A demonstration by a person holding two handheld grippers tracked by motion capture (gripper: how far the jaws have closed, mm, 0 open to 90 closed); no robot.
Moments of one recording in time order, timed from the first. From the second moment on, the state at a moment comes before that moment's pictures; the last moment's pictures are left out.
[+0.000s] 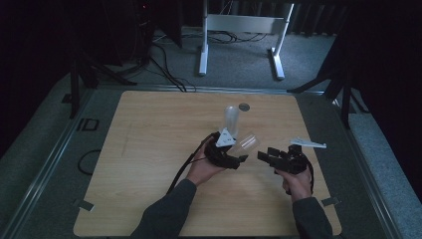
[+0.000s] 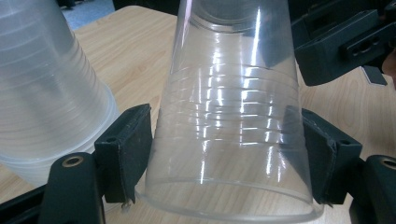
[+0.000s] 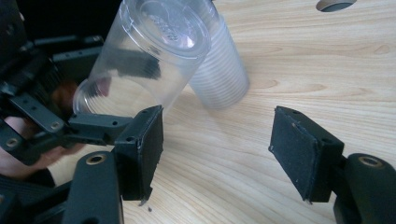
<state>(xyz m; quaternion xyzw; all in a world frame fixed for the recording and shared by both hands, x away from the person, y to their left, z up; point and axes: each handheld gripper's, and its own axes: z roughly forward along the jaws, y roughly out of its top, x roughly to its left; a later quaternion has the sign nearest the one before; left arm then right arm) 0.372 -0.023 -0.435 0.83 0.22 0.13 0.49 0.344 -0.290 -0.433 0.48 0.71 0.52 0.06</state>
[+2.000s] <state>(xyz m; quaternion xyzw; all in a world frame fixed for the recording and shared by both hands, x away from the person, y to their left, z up) 0.365 -0.012 -0.443 0.86 0.17 0.12 0.46 0.359 -0.262 -0.399 0.28 0.90 0.32 0.14</state>
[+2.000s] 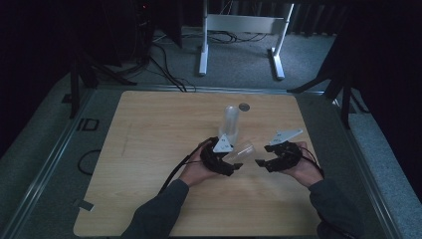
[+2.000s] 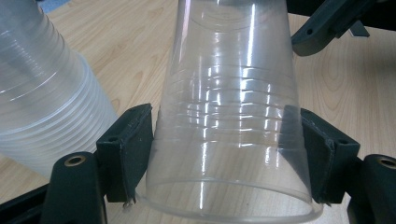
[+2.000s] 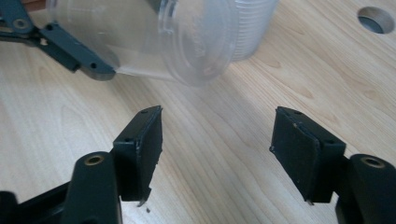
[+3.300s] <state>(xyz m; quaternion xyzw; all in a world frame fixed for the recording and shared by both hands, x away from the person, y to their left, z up) 0.364 -0.009 -0.451 0.88 0.14 0.11 0.44 0.364 -0.232 -0.383 0.15 0.96 0.19 0.11</state>
